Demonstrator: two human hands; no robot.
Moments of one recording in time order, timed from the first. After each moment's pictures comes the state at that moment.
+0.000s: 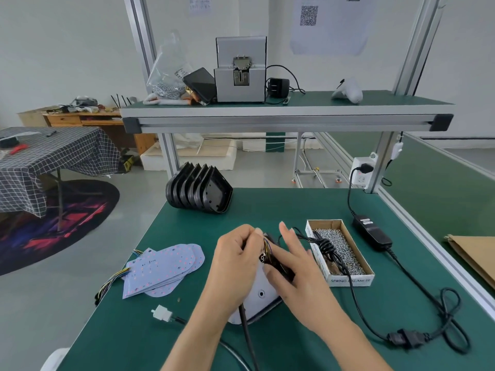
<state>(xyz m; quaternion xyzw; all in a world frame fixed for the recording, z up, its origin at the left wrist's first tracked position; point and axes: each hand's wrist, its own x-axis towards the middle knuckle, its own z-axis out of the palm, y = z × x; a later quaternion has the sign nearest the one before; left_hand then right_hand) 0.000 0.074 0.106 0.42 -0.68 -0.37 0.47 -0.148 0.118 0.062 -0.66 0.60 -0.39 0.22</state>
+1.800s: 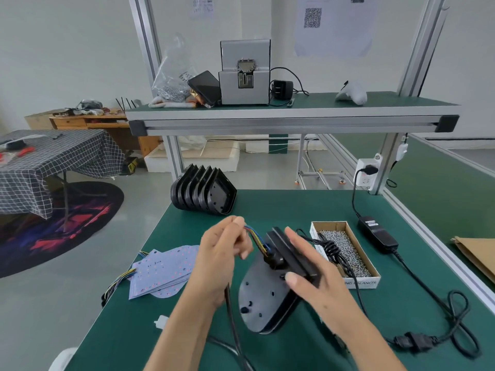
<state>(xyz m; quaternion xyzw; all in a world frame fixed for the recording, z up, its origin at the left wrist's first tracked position) 0.021 0.060 0.112 0.31 -0.56 -0.53 0.55 -0.168 0.128 0.062 -0.62 0.44 -0.53 0.38</state>
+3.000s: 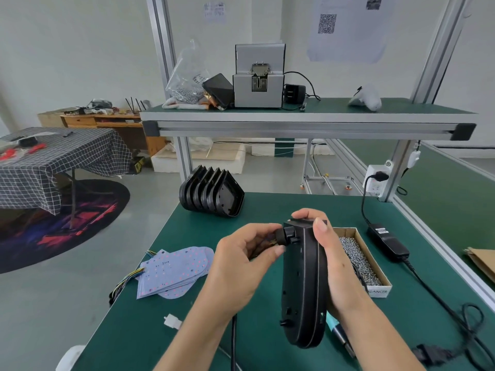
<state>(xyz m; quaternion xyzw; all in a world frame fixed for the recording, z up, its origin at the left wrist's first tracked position) 0.023 0.073 0.113 0.29 -0.64 -0.49 0.52 -0.138 0.115 0.123 -0.52 0.42 -0.62 0.42</state>
